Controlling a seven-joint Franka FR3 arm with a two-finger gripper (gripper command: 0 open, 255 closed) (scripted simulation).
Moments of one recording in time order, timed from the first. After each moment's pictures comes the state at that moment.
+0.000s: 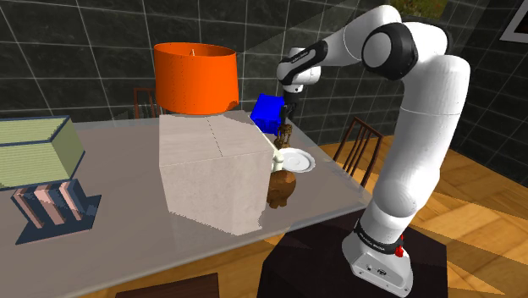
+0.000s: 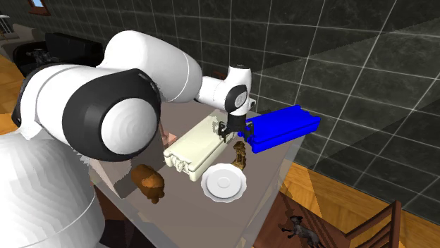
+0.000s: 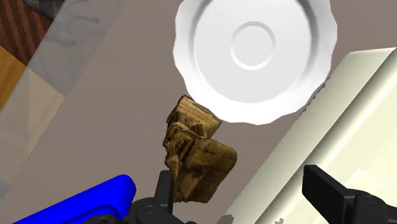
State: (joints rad) arm -0.19 0.20 -0.31 -1.96 0.07 2.16 -0.64
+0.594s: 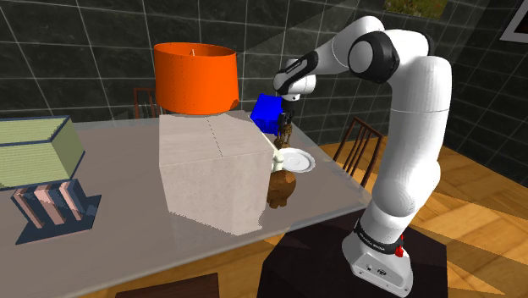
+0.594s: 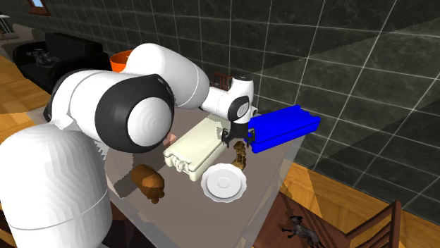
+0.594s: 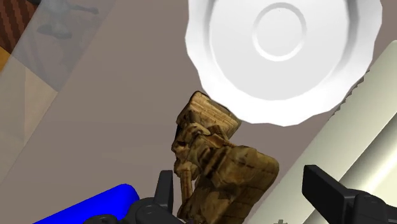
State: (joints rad) arm -0.22 0.31 -0.30 -1.93 0.11 2.24 -0.68
